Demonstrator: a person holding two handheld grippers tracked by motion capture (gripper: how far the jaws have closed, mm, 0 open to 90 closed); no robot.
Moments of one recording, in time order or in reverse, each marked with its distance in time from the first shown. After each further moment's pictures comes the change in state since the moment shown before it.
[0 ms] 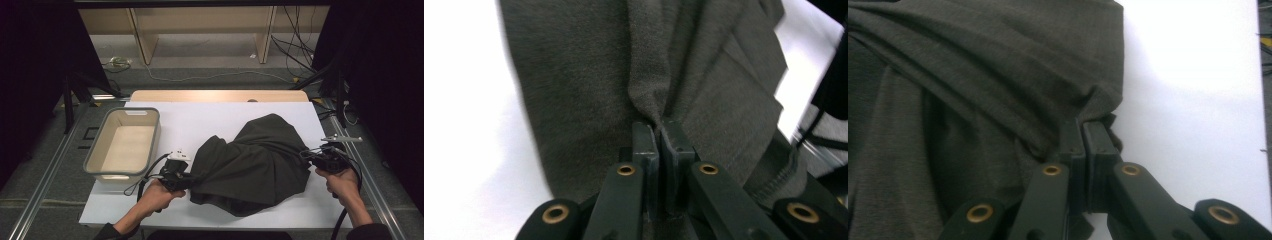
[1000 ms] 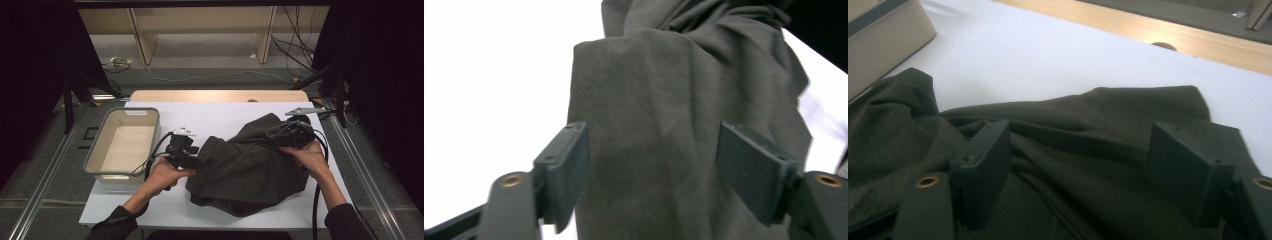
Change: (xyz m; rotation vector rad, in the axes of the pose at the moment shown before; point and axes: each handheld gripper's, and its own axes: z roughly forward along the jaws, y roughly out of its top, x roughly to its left) left arm 0.021 0.064 0.002 -0.081 0.116 -0.064; right arm 0.079 0.085 0.019 -0.075 0.170 -0.165
